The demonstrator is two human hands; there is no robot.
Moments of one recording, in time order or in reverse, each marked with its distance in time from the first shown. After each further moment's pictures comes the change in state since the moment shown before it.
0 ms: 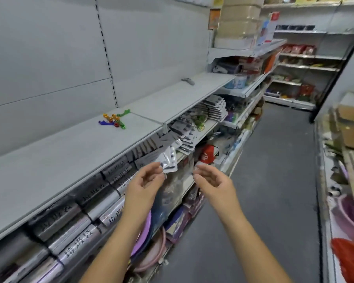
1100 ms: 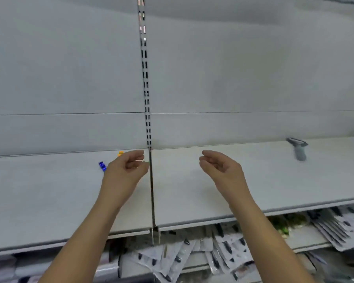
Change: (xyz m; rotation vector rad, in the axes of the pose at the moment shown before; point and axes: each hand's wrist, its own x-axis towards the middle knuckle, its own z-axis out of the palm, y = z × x) left_hand 0.347 0.007 0.039 0.342 0.866 -0.053; right_hand 0.509 -0.003 0.085 0.027 -0.761 -0.080
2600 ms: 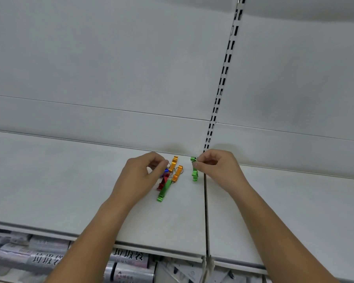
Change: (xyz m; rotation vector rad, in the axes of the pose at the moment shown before) left_hand 0.044 -0.032 -0.081 0.434 0.074 0.141; right_hand 0.089 0.000 0.142 -0.274 -0.370 -0.067
